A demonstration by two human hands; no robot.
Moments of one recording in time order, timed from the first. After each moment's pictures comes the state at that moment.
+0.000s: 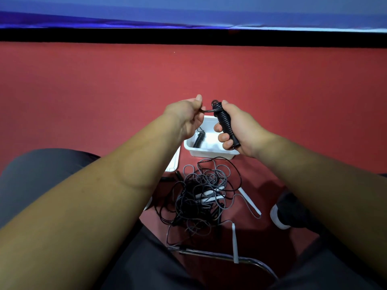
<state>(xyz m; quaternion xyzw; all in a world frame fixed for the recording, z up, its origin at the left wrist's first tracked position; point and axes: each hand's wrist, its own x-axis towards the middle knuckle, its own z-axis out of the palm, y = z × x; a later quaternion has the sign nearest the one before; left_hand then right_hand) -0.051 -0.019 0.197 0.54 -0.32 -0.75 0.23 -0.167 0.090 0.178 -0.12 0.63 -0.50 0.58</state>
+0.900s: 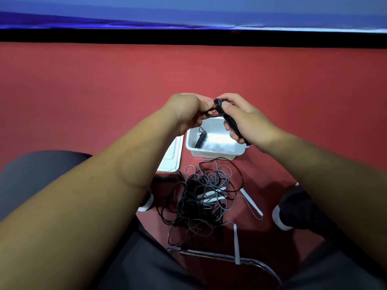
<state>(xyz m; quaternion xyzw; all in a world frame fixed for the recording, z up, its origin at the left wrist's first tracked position) -0.040 -0.027 0.209 0.47 -0.51 -0.70 0.14 -0.177 0.103 0.206 -0.37 0.69 -0.43 0.45</state>
